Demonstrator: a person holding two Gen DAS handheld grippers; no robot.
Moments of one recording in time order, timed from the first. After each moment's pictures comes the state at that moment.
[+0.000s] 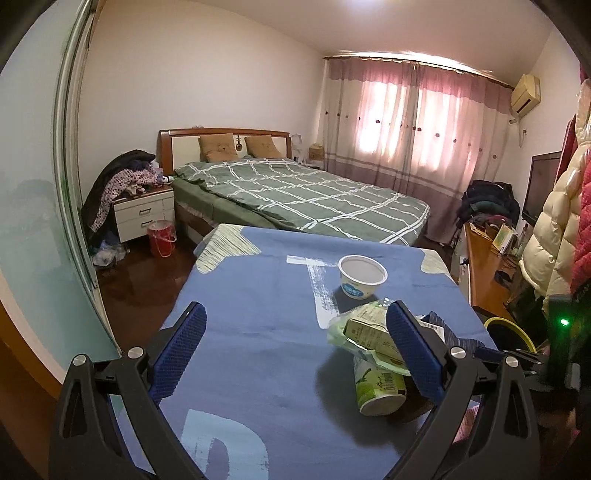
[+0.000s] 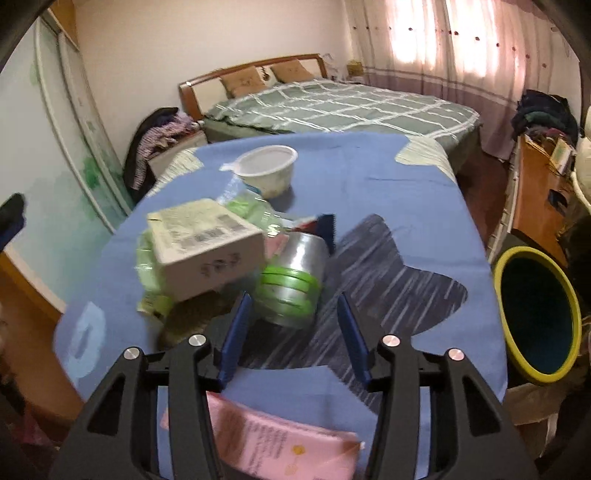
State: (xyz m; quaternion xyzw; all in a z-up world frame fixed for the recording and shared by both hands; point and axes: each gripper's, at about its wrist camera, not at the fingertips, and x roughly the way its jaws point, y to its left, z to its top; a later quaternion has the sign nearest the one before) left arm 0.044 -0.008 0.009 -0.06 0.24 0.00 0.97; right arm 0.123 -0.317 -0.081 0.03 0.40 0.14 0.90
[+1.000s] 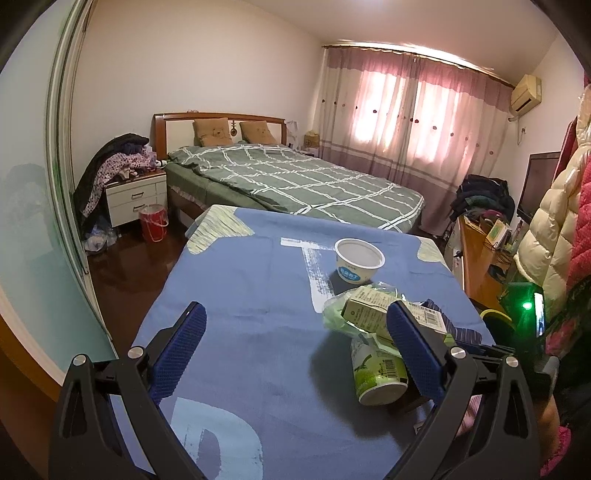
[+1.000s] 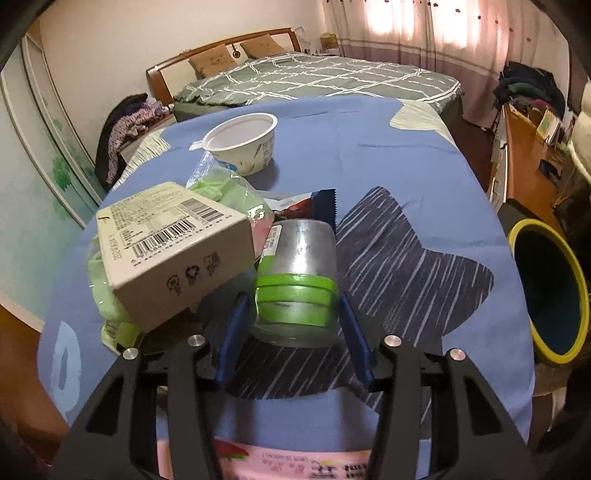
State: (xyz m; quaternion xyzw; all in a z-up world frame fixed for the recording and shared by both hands) left arm 0.057 -0.013 -0.014 -0.08 0.26 -0.01 0.96; right arm 0.149 -0.303 -0.105 0.06 0.44 0.09 0.89
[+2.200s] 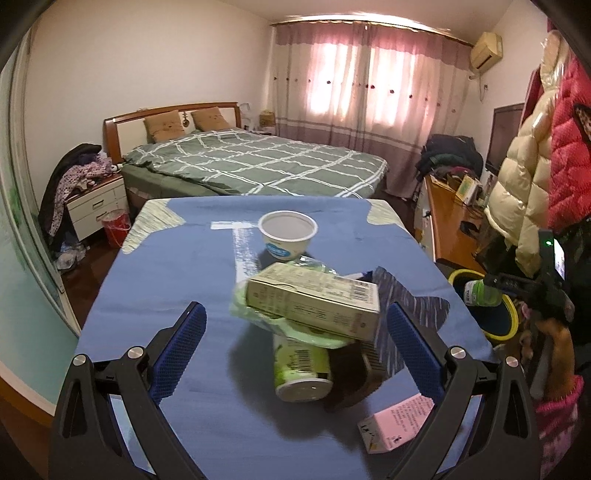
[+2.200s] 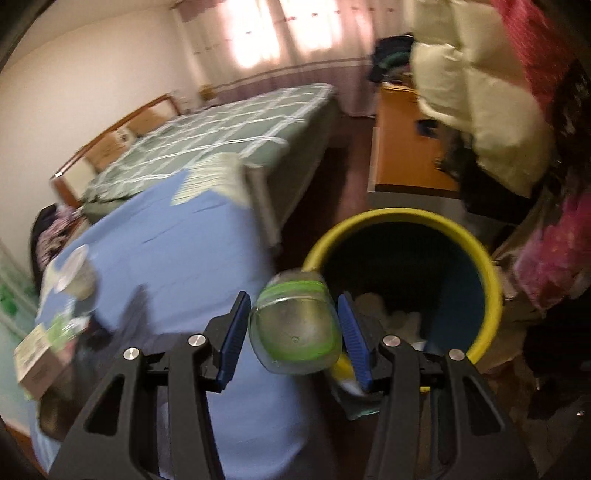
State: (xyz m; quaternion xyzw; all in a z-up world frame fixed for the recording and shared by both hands) left arm 0.082 -0.102 -0.023 -0.02 0.30 -0.09 0.95; right arm 0.154 -0.538 -0.107 0.18 0.38 -0.12 0.90
